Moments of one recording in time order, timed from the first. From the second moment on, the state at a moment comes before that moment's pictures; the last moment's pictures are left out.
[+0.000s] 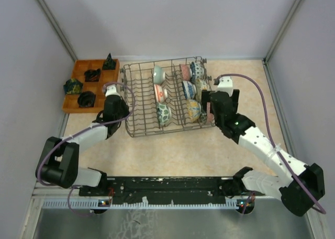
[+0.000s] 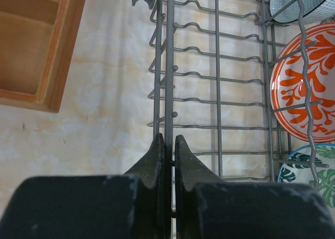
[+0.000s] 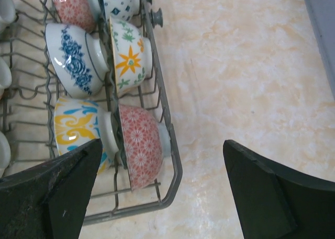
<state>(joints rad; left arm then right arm) -0.30 1.39 0.63 0.26 -0.26 -0.46 0.60 1.04 0.84 -0.26 0.62 0.21</state>
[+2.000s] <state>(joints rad) -0.31 1.28 0.55 0.28 -0.37 -0.56 0.81 1.75 1.21 -0.71 1.06 0.27</state>
